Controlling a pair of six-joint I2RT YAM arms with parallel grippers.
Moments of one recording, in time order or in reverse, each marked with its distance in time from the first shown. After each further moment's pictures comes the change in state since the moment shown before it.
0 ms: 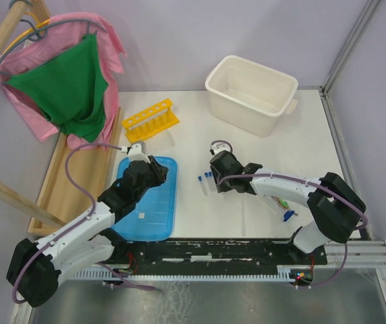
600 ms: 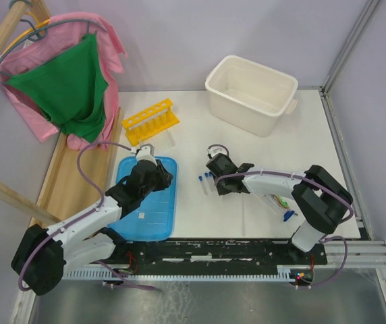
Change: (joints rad) left arm -0.006 0.122 0.001 -0.013 0.080 -0.009; right arm 0.000 0.113 0.007 -0.003 -0.010 0.011
